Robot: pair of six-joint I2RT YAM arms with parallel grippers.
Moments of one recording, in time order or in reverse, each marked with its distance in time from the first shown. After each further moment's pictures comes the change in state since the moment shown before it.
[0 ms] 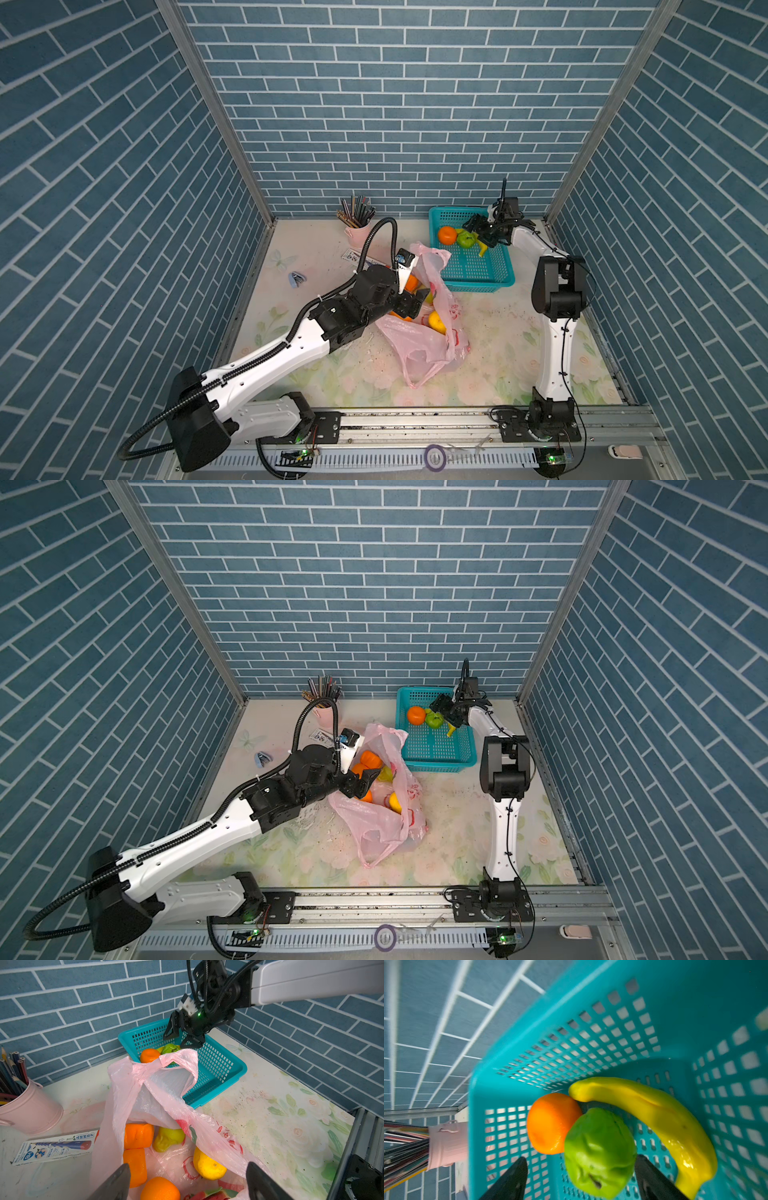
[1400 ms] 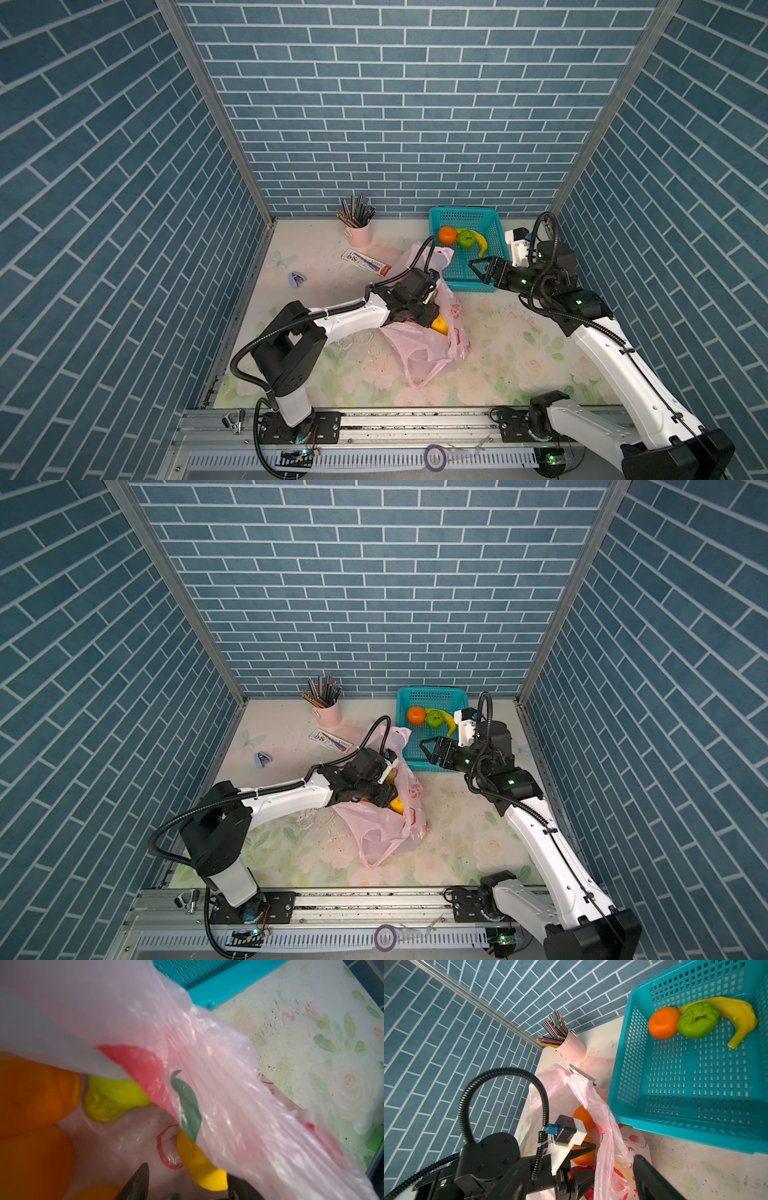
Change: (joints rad) left arm 0.024 0.554 0.127 -0.032 0.214 -0.079; right arm 0.215 -1.221 -0.878 -0.040 -0.049 -0.002
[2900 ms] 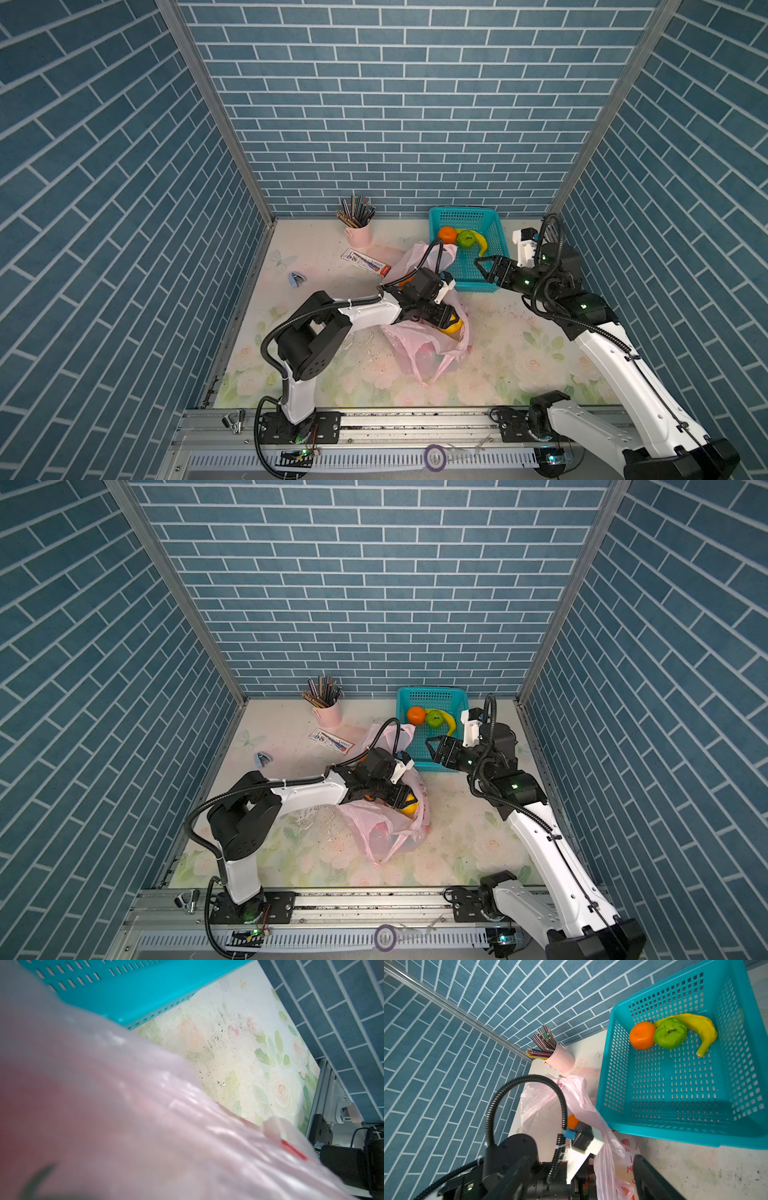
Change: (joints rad) left arm 0.000 0.110 0.036 0.182 0.244 -0.099; right arm 0.003 -0.035 0.000 -0.016 0.106 0.011
